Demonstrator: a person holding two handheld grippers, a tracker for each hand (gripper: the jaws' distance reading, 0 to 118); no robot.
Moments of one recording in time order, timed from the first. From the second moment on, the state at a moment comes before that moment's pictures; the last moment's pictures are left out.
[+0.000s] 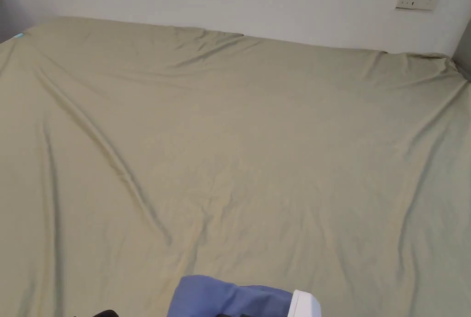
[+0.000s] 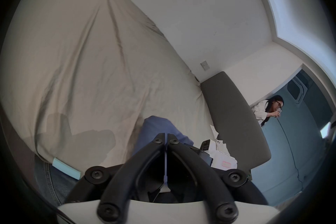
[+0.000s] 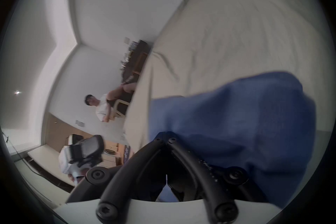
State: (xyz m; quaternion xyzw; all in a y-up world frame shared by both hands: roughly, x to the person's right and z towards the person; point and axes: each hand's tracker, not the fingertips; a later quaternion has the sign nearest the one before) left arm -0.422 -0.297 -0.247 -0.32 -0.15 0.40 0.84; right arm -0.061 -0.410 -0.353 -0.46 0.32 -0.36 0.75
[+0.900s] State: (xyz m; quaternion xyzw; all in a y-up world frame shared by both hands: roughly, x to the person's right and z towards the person) left arm -0.339 -0.381 -0.355 -0.46 -0.33 0.23 0.79; right arm -0.020 -0.427 -0.334 -0.47 0.31 -0.41 0.72
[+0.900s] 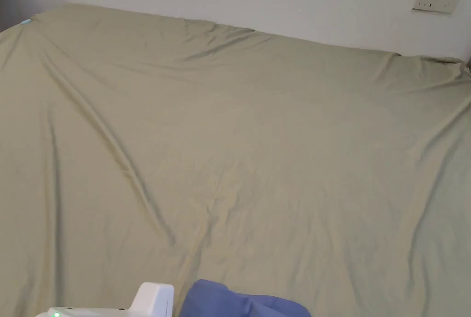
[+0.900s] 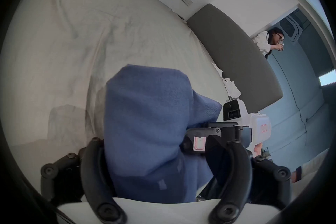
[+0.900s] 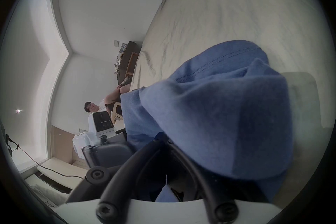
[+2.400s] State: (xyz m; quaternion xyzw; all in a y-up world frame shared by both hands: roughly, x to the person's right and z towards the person) left arm -0.667 -0.300 -0.439 -0.58 0.24 -0.04 0.78; right arm -0.011 -0.319 -0.311 -0.43 0.17 -0.29 0.84
